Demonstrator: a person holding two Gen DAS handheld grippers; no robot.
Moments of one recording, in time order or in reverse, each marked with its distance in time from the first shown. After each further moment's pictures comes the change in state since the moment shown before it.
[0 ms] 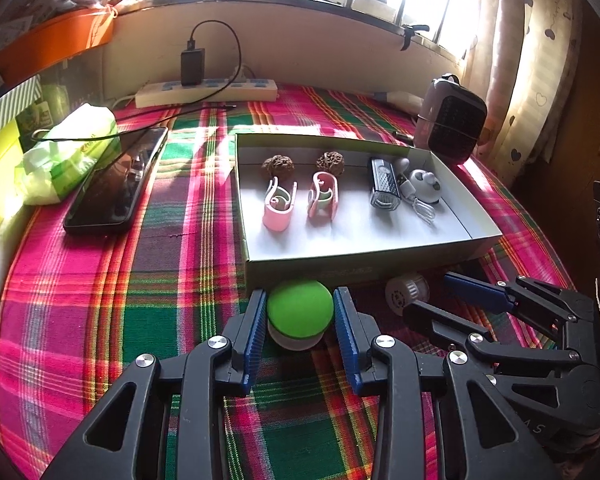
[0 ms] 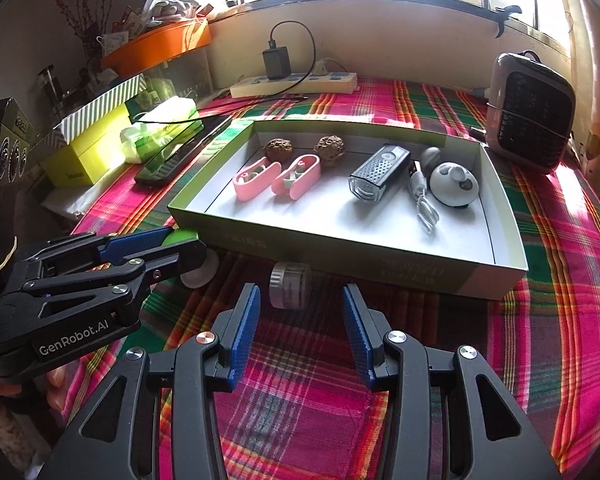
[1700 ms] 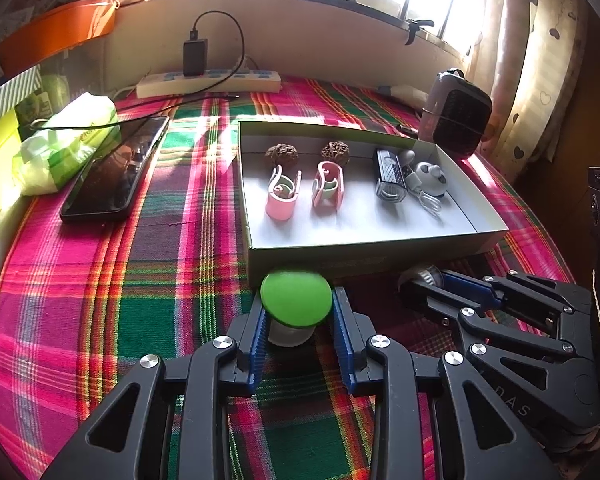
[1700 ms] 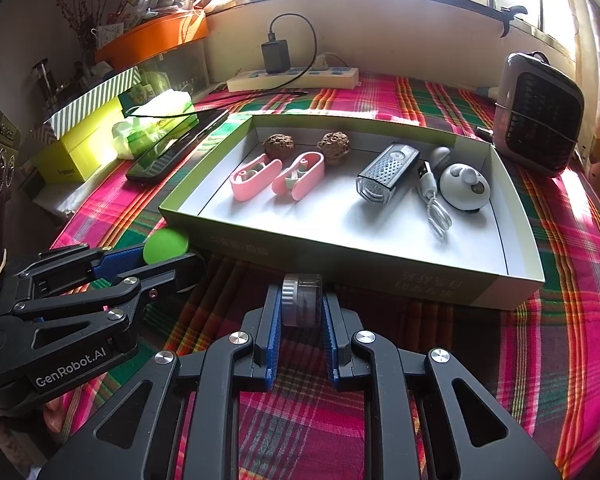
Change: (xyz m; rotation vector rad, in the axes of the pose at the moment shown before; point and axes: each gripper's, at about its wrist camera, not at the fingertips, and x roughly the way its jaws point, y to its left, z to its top) left arm 0.008 0.002 -0.004 -0.010 0.023 0.004; right arm 0.011 0.003 0.005 -0.005 0.020 -0.026
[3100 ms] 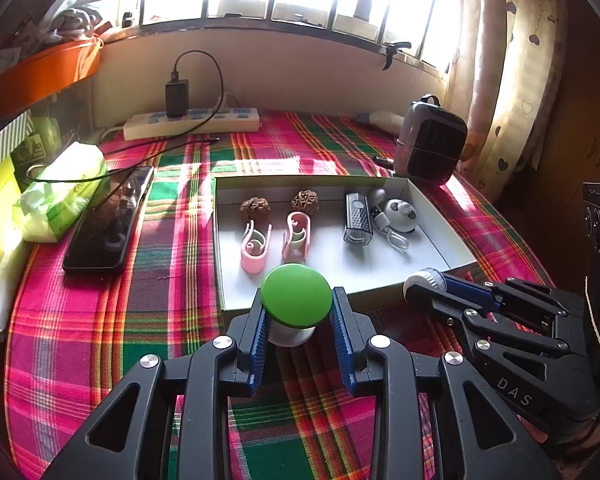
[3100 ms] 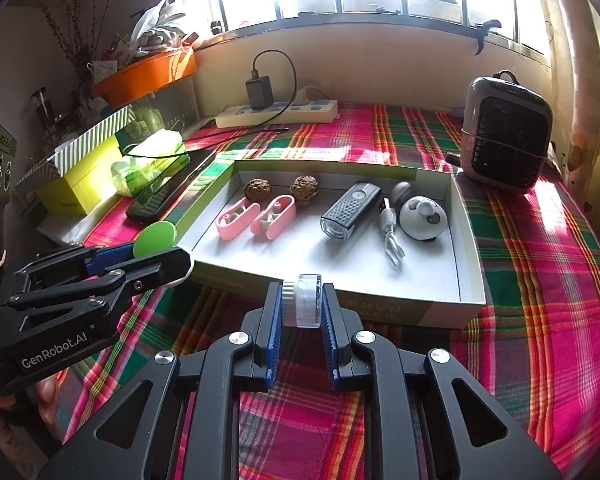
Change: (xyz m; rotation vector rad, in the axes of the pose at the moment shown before) left arm -0.024 -0.019 0.025 0.046 -0.081 -0.023; right arm -0.033 -0.021 0.012 0.040 -0.092 -0.017
